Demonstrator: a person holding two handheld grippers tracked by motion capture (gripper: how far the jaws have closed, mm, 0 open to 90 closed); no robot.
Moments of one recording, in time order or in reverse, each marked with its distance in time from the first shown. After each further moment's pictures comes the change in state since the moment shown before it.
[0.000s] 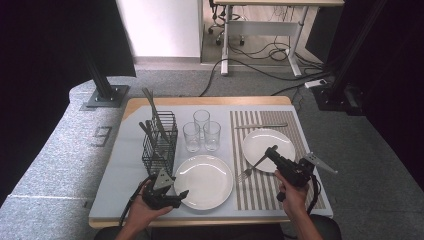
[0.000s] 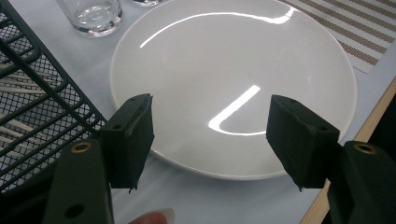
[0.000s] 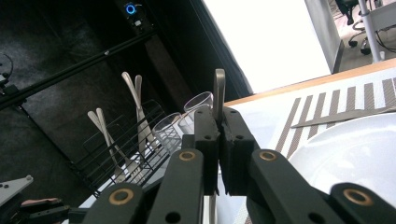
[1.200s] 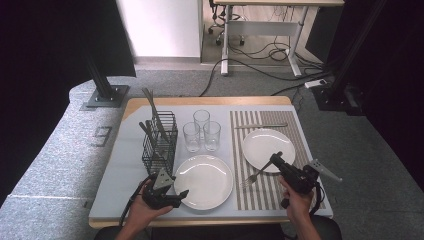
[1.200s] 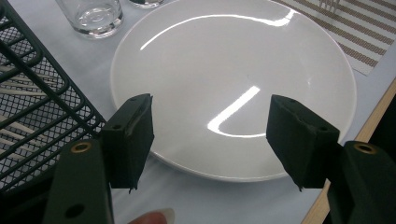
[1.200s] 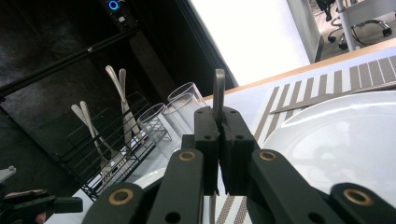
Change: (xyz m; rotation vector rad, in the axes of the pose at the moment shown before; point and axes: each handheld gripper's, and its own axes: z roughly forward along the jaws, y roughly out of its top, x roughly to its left) left arm 0.001 0.001 0.000 -0.003 -0.002 0.002; right arm -0.006 -0.010 -0.018 0.013 -0.064 0.006
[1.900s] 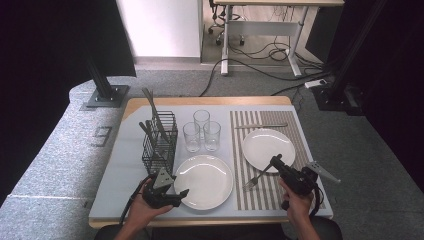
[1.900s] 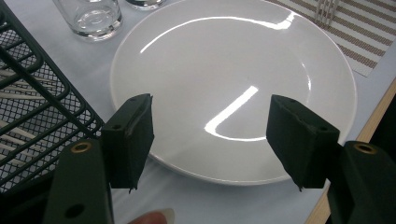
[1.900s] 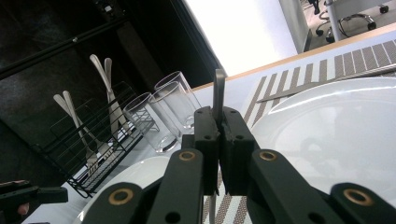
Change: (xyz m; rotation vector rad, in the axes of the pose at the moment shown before) left arm 0.002 0.001 0.001 -0.005 -0.009 0.003; right arm -0.005 -0.007 0.000 0.030 -0.047 -0.011
